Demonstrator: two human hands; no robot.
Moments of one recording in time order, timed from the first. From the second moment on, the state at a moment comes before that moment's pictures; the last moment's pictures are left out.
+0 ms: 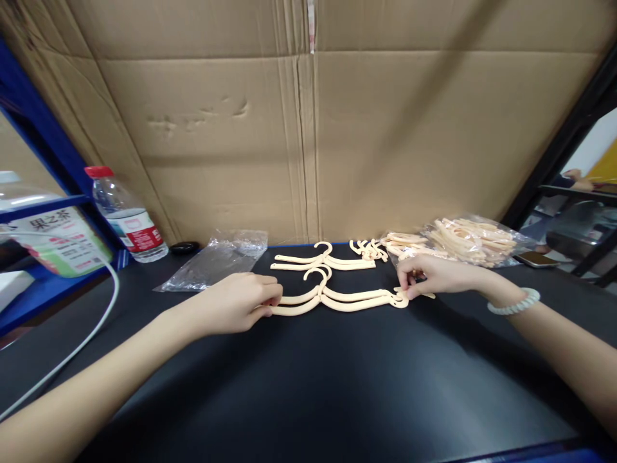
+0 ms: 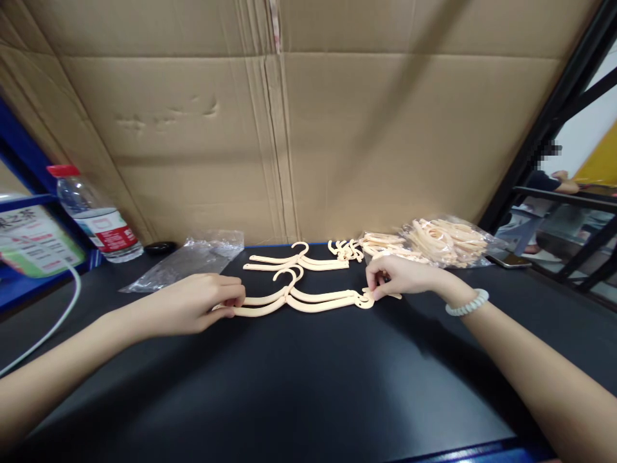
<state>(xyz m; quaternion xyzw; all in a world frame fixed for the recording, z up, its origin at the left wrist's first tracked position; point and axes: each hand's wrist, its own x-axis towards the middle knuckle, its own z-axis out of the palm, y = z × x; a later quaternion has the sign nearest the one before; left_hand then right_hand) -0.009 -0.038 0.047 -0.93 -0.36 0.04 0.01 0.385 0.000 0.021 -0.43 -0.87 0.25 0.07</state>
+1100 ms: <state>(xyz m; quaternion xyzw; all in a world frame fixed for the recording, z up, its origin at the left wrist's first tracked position) 0.009 -0.036 -0.002 -0.93 -0.33 -0.17 -0.03 0.326 -0.030 0.000 -0.32 -0.93 0.06 0.18</state>
